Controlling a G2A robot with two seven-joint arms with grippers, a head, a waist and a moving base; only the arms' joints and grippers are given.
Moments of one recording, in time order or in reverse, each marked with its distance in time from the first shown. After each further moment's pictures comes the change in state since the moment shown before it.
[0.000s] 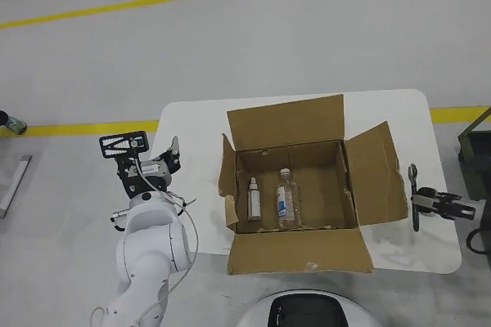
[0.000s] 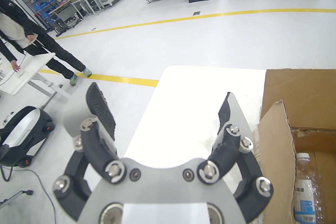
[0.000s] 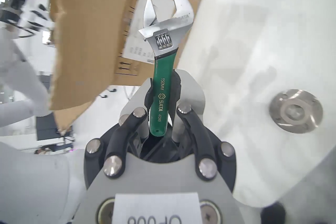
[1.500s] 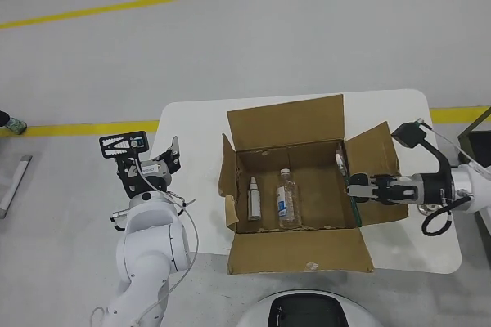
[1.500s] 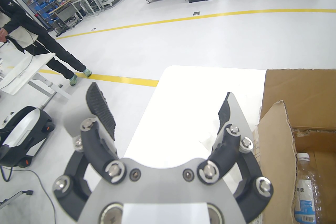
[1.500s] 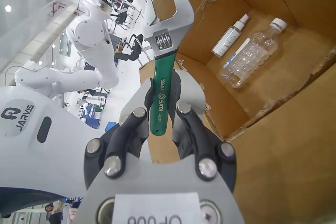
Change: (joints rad) left arm 0.000 0.000 0.000 0.000 0.000 0.000 0.000; right arm 0.329 0.029 -0.395 -0.173 0.143 0.203 0.027
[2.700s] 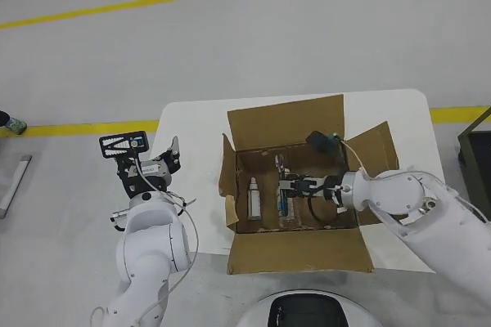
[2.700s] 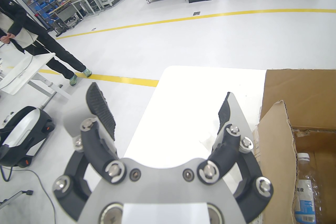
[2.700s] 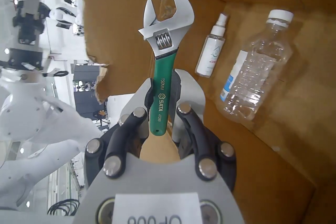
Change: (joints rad) left arm 0.000 0.000 0.000 0.000 0.000 0.000 0.000; right arm 0.295 -0.107 -0.613 0.119 -0.250 0.490 -0.510
